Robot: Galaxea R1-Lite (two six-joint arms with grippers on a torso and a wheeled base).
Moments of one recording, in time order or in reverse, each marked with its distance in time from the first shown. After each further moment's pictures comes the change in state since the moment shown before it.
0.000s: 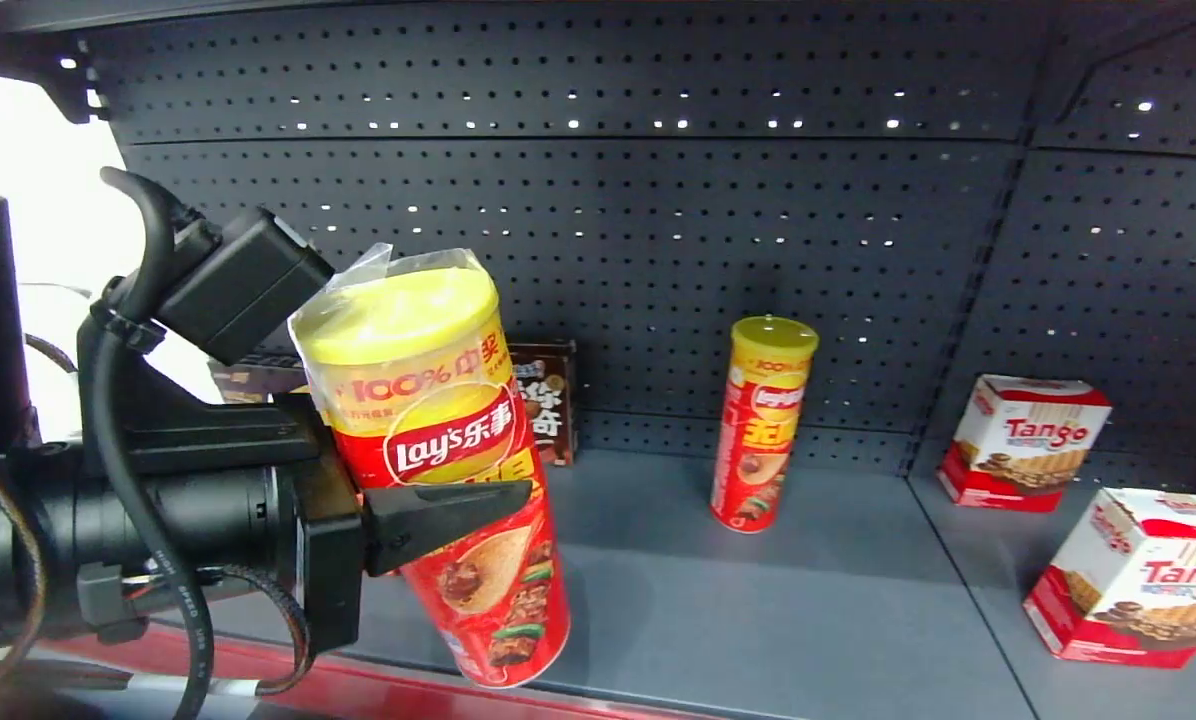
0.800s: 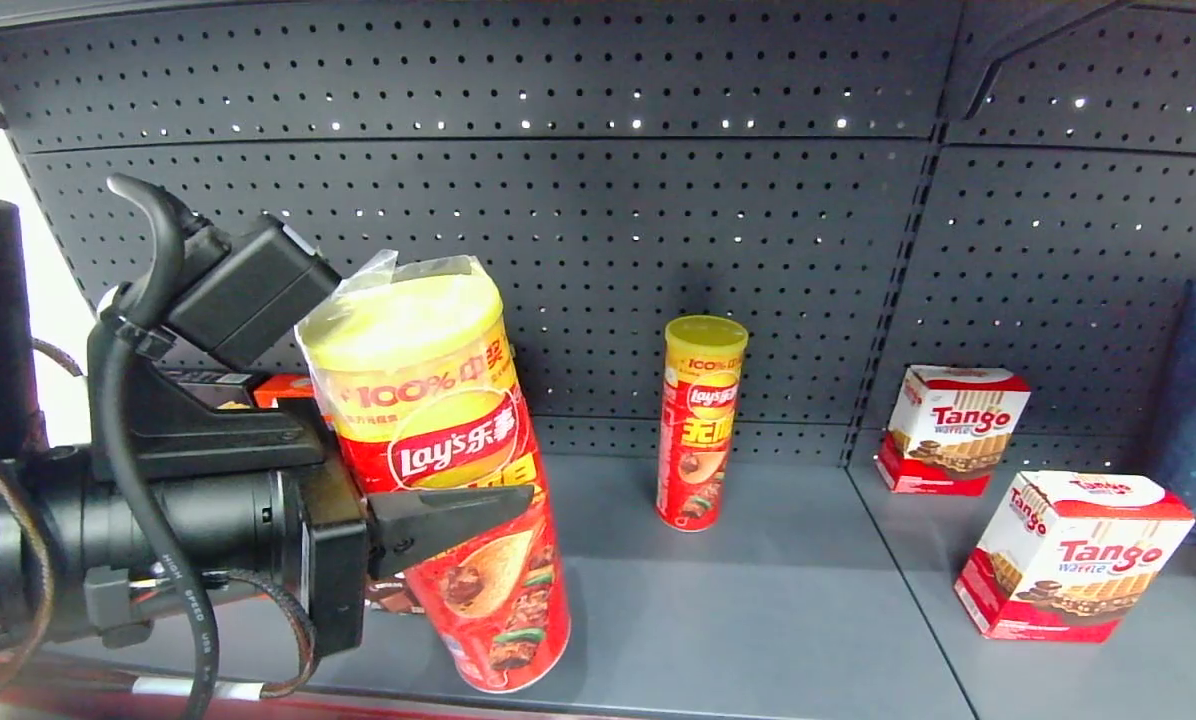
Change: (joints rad) left arm 0.000 0.000 0.005 -0.001 0.000 0.000; right arm -0.001 0.000 0.000 0.000 0.000 0.002
